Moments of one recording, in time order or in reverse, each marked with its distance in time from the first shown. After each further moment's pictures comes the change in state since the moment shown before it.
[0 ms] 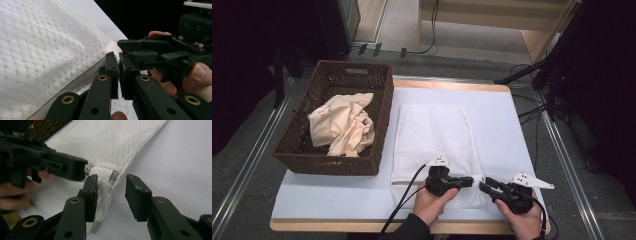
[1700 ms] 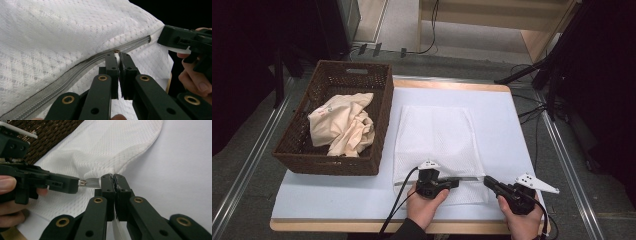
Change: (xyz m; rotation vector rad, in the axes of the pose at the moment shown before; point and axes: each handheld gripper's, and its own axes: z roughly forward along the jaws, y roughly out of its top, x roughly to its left) left arm 0.007 -0.014 -0.025 0.010 0.187 -0.066; right arm 0.011 0.001 -0.006 -0.077 -0.069 0.018
